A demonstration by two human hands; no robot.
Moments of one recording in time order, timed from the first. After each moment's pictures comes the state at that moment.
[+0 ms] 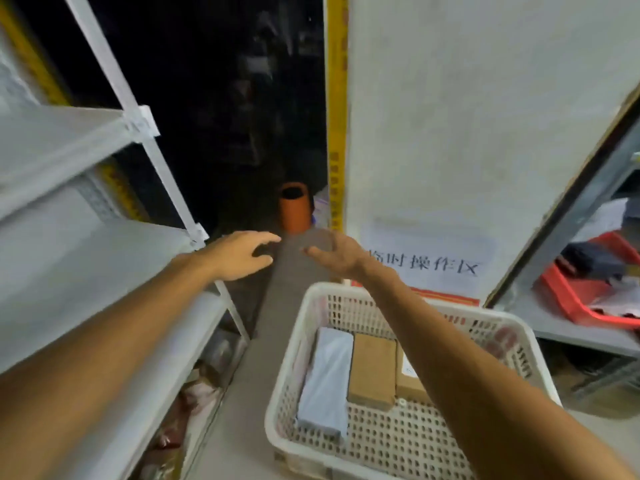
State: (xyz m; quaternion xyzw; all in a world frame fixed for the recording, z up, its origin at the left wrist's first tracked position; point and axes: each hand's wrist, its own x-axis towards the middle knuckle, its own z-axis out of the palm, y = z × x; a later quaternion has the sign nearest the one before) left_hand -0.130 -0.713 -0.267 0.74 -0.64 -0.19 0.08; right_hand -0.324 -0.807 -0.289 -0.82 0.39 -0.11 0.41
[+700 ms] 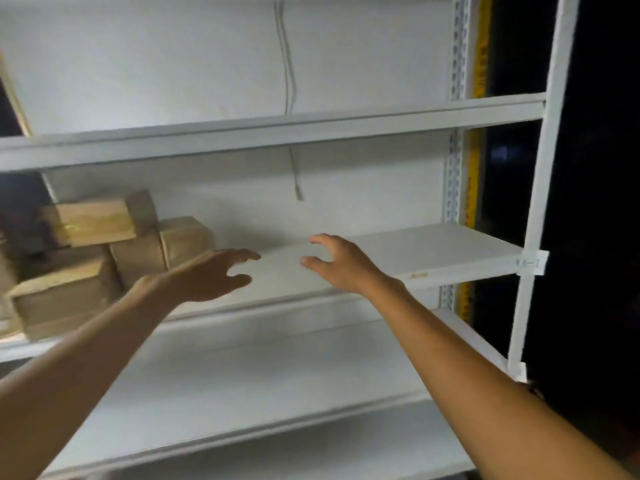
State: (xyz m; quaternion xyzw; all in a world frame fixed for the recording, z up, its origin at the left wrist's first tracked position) left_hand -0.065 -0.253 -0.042 0.98 -0.17 0.08 0.08; right_hand -0.051 -0.505 -0.066 -0.89 -0.22 -0.13 0.37
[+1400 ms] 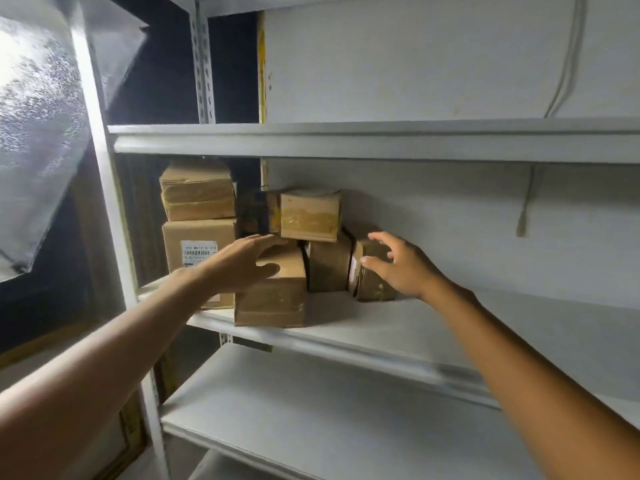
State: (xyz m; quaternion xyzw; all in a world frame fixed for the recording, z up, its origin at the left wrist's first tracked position) left_hand -0.074 0.065 -0.027 0.97 0.01 0.22 0.09; right_hand 0.058 -0.184 -0.035 -0.85 -0.35 -0.10 0.37
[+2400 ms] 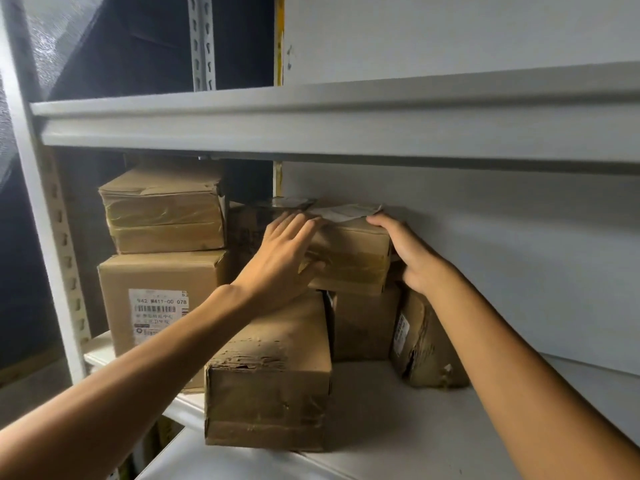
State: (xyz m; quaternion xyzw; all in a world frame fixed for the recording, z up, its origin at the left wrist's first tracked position) left_hand 0.105 0.146 -0.028 0.91 -0.04 0.42 -0.02; right_hand 0.244 -0.009 -0.004 -0.72 -0.24 0.10 0.65
